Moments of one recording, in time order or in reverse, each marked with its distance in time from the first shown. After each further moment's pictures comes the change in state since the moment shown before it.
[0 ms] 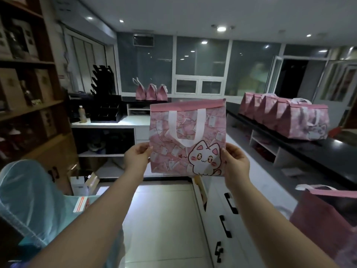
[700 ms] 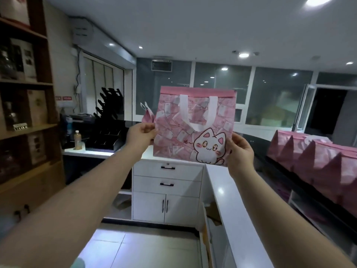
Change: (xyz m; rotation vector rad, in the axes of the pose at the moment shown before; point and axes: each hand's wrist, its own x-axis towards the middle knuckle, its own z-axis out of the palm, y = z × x) left_hand 0.384 0.034 0.206 0.111 -0.023 0.263; right_hand 0.438 0.025 0.130 0.128 -0.133 0.004
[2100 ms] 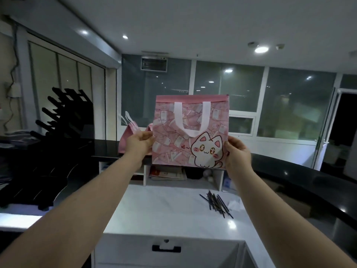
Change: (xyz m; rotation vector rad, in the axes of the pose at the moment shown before) left_hand 0.711 -0.353 0.118 -0.127 -0.014 -0.118; right_hand 0.683 0.354 0.243 -0.054 -0.017 0.023
